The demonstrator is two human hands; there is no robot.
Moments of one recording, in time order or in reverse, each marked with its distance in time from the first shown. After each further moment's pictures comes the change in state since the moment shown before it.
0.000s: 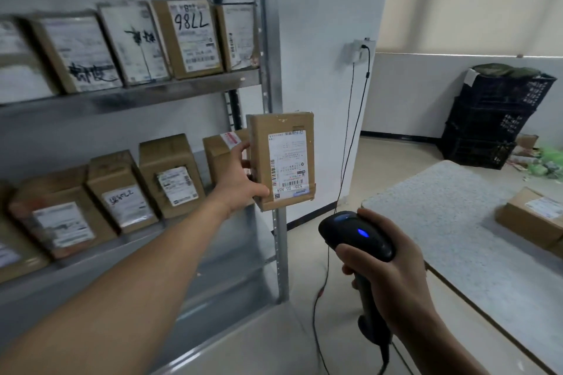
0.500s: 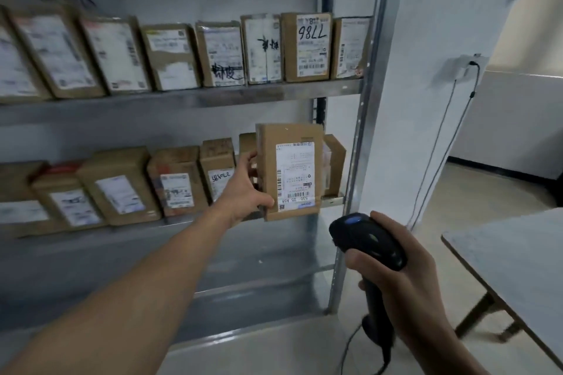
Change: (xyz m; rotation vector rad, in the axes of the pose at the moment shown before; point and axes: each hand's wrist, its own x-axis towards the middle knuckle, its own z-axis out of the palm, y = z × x) left_hand -0.083 -0.036 -0.130 -0.031 0.254 -0.087; right_hand -0.021 -0.019 0.091 -0.029 -0.316 -0.143
